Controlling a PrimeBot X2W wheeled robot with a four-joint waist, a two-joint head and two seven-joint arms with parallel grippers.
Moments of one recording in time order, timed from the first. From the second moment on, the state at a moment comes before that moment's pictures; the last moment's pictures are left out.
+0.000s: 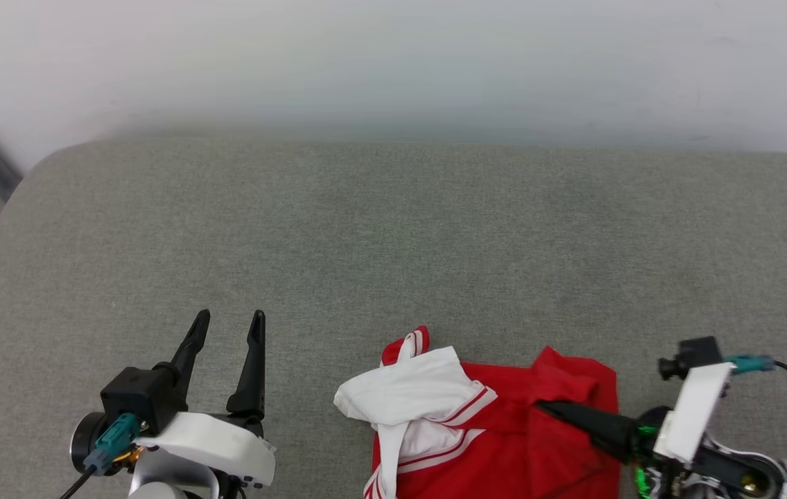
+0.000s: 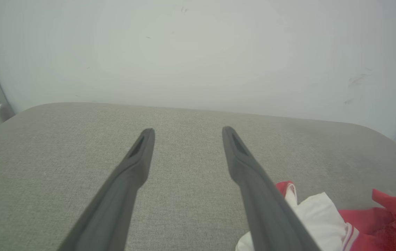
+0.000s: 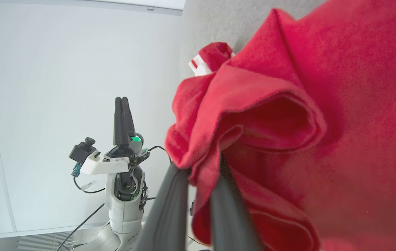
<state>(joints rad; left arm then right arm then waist) -0.11 0.45 -0.48 -0.02 -0.65 0.28 -0.23 -0.14 -0.05 -0.13 0.26 1.28 0.13 1.04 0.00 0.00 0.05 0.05</state>
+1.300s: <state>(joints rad) -0.13 0.42 -0.48 0.03 -0.65 0.28 -0.25 -0.29 -0.31 0.32 0.29 0.55 0.13 0.12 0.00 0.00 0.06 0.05</state>
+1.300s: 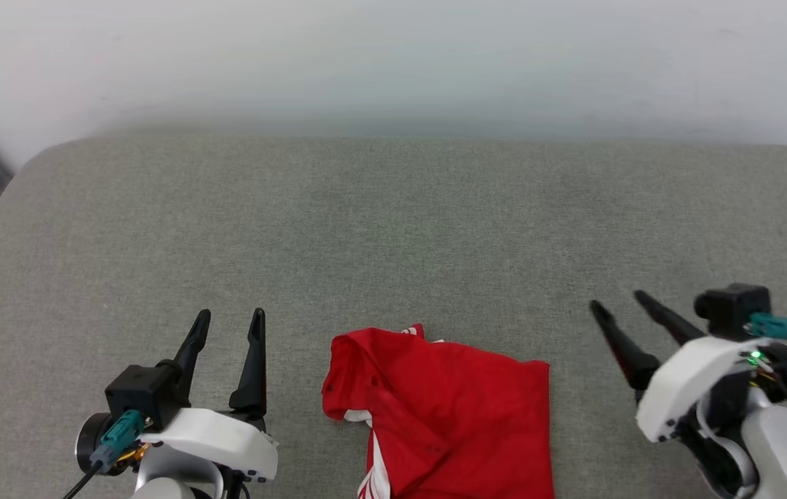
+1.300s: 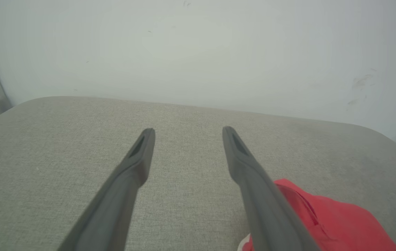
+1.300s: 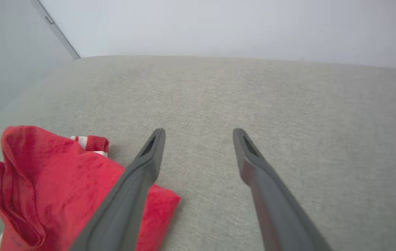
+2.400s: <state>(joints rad) -0.04 0.42 -0.43 0.05 -0.64 0.31 -0.26 0.11 -0.07 -0.05 -0.11 0.19 0.13 0.09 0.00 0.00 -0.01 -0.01</state>
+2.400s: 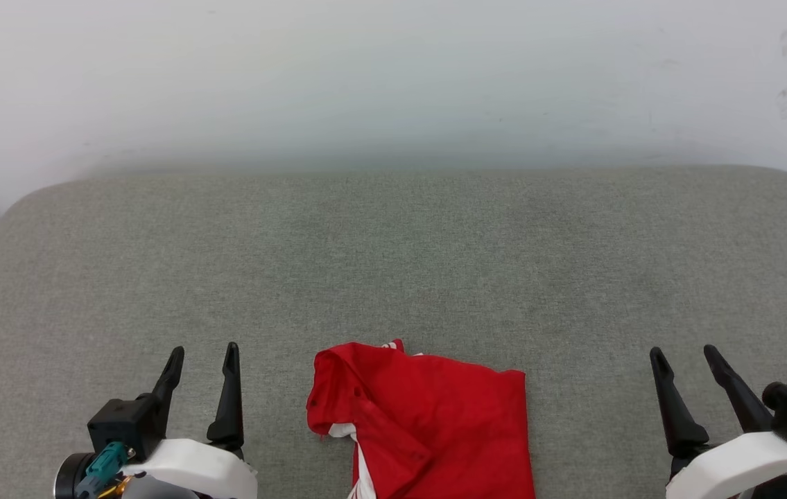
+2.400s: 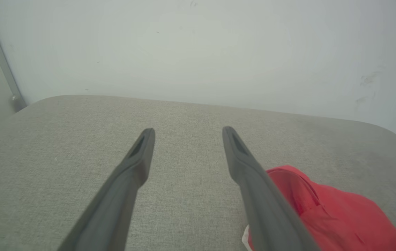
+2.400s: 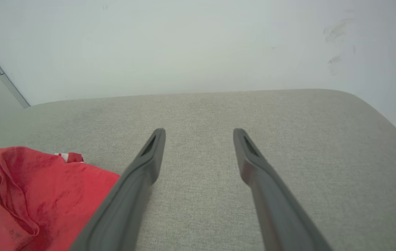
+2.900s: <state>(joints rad) -0.10 0.39 -0.40 0.02 -0.61 0.28 -0.26 -0.01 -0.11 -0.22 0.21 0.69 0.13 0.72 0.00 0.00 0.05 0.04</state>
